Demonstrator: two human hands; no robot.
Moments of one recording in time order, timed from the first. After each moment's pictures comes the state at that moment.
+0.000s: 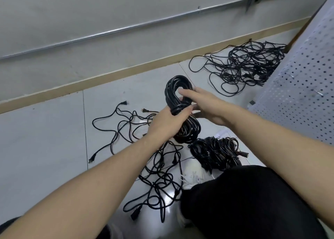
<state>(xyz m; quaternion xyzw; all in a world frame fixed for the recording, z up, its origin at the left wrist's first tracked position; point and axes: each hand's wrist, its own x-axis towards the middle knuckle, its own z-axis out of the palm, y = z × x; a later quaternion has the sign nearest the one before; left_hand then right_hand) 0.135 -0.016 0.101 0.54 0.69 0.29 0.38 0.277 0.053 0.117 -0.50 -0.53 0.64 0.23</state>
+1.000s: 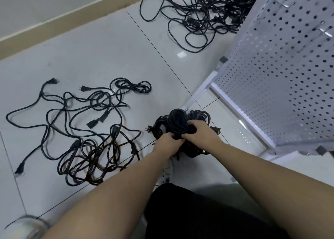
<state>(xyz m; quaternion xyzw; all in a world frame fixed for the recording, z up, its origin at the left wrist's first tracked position) 0.280 0.023 -0.174 0.48 0.68 0.02 0.56 0.429 0.033 -0.136 -0.71 -0.55 0.44 0.00</state>
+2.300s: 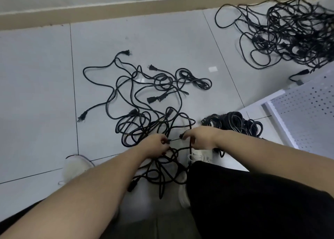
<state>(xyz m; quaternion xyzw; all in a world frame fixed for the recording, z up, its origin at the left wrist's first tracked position) 0.040 -0.065 -0.155 0.52 0.67 -0.02 0.53 0.235 0.023 -0.110 -0.36 -0.80 0.32 -0.36</state>
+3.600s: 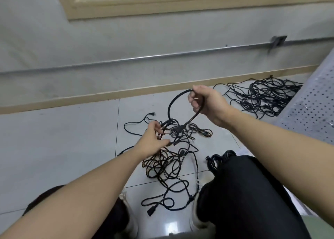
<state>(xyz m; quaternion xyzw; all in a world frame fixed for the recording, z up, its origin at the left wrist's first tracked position) 0.006 -0.128 0.086 0.51 0.72 0.32 0.35 0.201 -0.011 0.192 -0.33 -0.54 0.70 0.35</state>
